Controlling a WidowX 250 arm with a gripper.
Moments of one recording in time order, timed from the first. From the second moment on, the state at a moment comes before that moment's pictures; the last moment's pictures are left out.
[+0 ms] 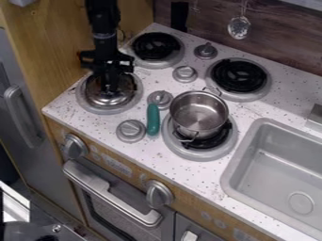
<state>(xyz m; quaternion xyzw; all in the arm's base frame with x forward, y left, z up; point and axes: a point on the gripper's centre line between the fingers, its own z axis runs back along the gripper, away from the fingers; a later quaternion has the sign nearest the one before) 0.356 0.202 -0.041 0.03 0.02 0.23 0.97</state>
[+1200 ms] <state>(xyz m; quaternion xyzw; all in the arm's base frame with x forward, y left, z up) 0.359 0.146 0.043 0.06 -0.06 0.17 0.98</state>
